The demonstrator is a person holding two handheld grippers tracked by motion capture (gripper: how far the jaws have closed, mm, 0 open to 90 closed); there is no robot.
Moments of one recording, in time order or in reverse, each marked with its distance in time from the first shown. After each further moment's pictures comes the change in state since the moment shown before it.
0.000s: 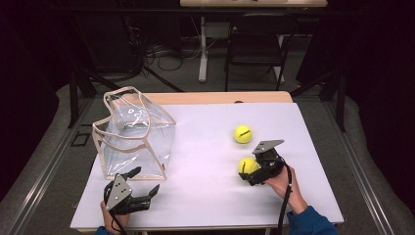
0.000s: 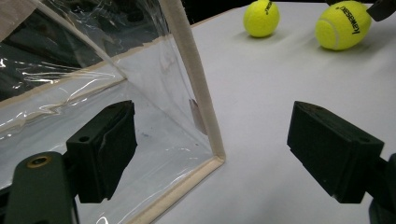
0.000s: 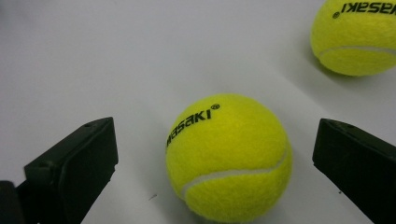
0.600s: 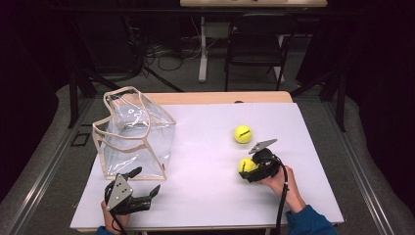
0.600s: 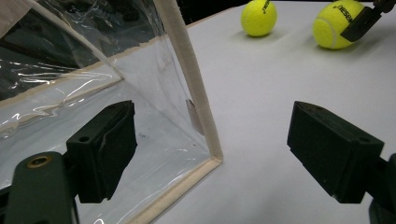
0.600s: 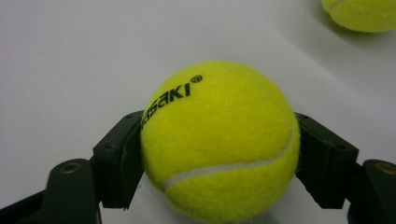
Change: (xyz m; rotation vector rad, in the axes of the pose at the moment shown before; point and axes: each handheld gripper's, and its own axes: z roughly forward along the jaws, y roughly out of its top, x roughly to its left) left arm -0.001 0.000 0.001 0.004 -0.006 0.006; right arm -0.005 -0.003 0.018 0.123 -0.022 0.051
